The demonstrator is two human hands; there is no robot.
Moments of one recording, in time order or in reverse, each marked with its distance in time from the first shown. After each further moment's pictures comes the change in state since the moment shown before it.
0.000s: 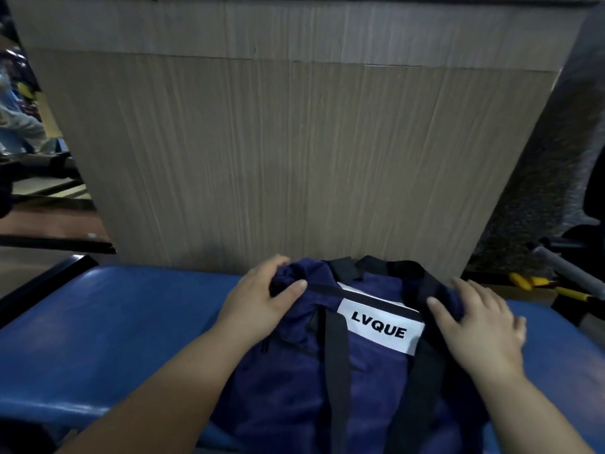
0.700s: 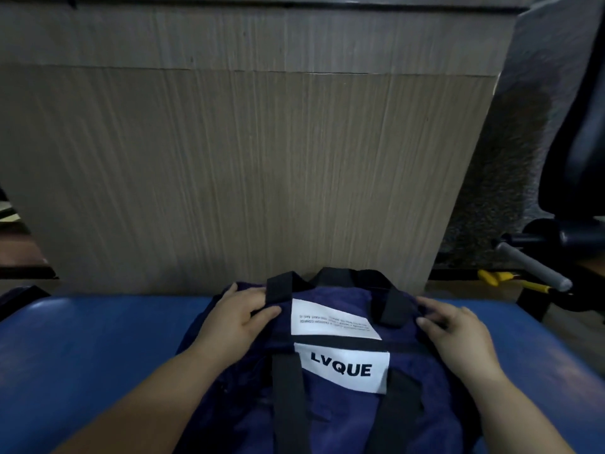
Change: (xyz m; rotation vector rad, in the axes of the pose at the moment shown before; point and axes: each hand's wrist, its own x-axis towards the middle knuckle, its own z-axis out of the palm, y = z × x) left_hand 0.042 -0.023 0.044 0.095 -0.125 0.312; right_hand 0.032 0.051 0.011 0.351 -0.138 0.000
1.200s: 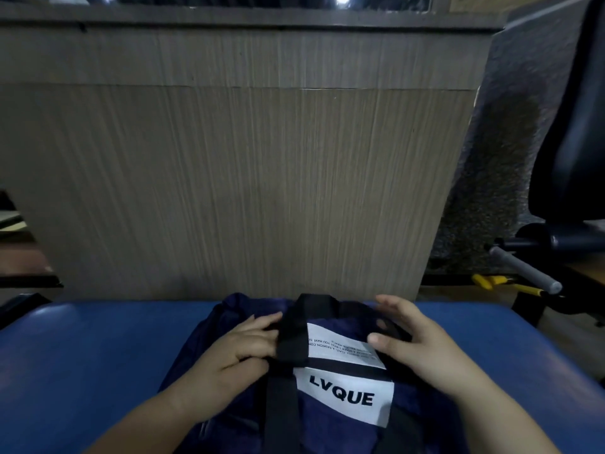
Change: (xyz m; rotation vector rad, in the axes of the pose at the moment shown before) left_hand -0.054 0.041 -0.016 -0.384 -0.261 0.079; right_hand -0.040 -0.056 -0.015 0.481 -0.475 -0.044
